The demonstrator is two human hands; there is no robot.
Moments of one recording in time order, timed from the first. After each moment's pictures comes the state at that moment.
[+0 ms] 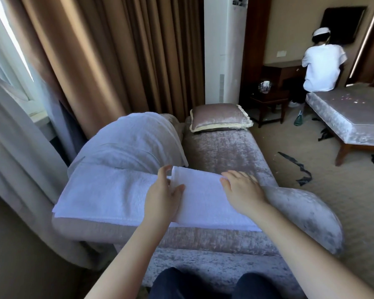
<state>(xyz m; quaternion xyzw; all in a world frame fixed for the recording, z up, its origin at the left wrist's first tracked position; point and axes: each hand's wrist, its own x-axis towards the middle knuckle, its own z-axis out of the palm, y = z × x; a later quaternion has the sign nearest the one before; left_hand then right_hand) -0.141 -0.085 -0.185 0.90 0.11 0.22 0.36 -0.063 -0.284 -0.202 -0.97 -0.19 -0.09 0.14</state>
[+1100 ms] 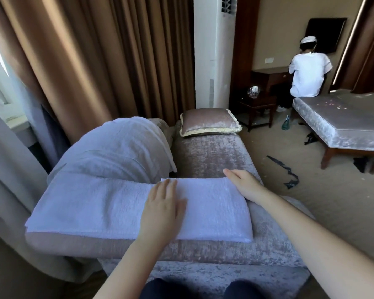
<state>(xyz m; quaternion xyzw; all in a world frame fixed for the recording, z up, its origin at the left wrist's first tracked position) -0.129 -0.107 -0.218 0.95 -0.02 0.31 0.08 -0.005 -0.334 -0.197 -0.88 -0.14 0.05 0.45</state>
